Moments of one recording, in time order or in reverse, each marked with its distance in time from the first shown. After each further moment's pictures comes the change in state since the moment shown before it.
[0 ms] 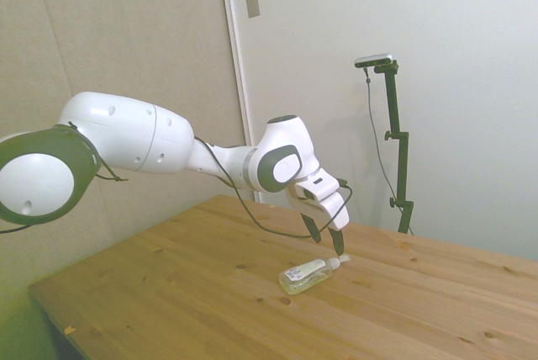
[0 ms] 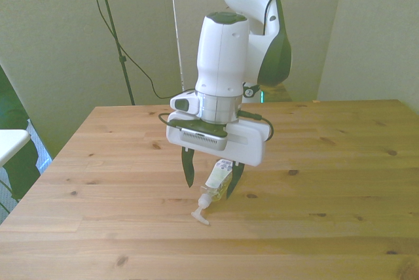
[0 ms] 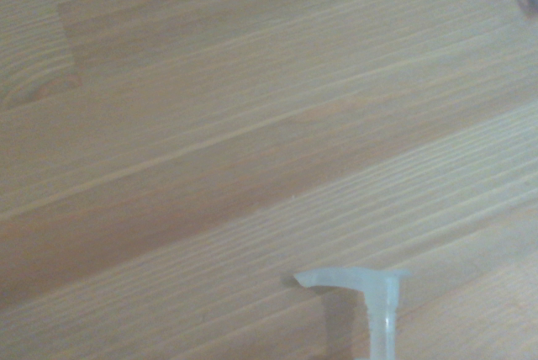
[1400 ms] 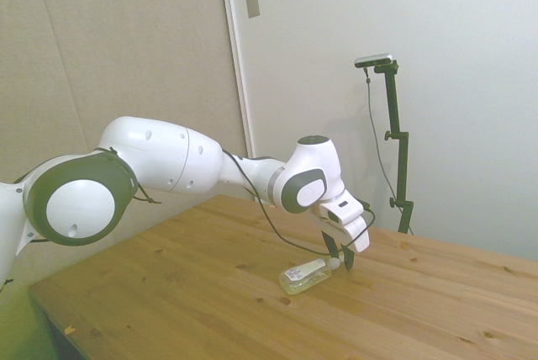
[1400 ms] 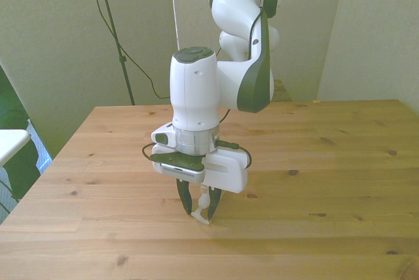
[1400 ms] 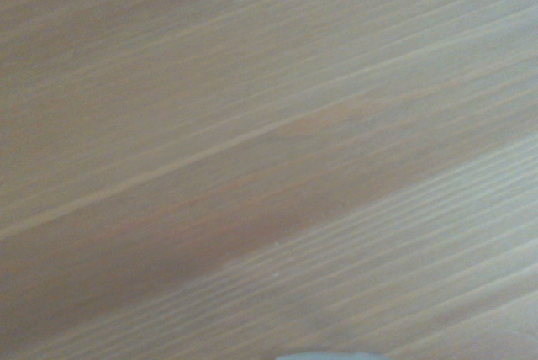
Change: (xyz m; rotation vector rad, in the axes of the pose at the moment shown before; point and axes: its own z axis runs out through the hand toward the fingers) arm 0.029 0.002 0.049 0.035 -0.100 0.013
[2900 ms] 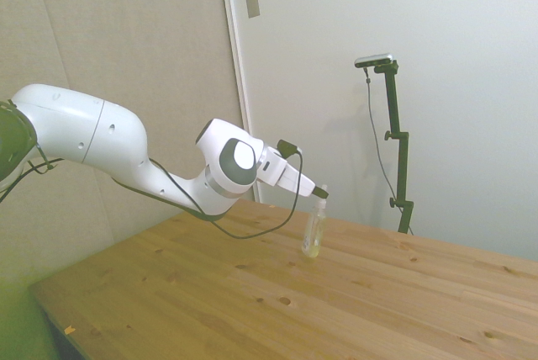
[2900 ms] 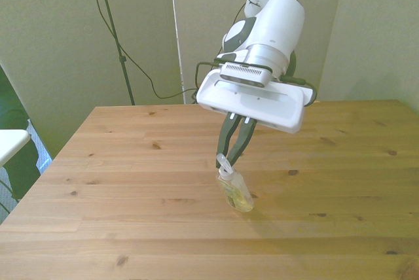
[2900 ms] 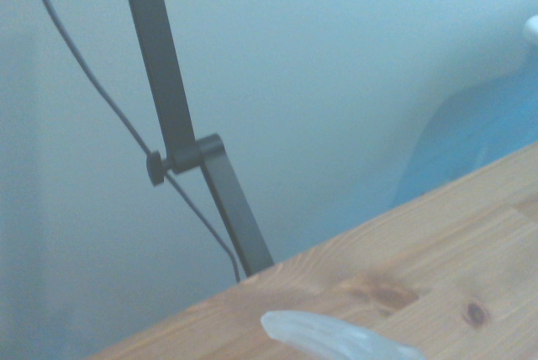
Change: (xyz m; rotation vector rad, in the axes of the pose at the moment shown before) arm -0.123 -0.018 -0.122 0.424 0.626 0.118
